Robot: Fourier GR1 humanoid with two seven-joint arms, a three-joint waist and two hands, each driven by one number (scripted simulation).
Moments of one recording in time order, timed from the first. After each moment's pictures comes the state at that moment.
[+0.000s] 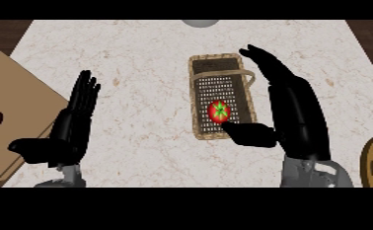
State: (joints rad) left arm -0.01 0.04 -0.02 -1.71 0.00 0.12 0.05; right arm -0.35 -0.01 0.26 -1.97 0.91 0.16 0.65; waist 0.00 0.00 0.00
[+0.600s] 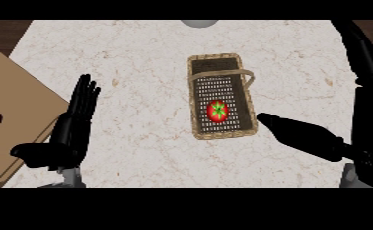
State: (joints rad) left arm 0.01 0.04 -0.01 -1.69 0.01 0.10 0.00; right arm -0.39 -0.05 0.11 -2.20 0.92 0.17 0.71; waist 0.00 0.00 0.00
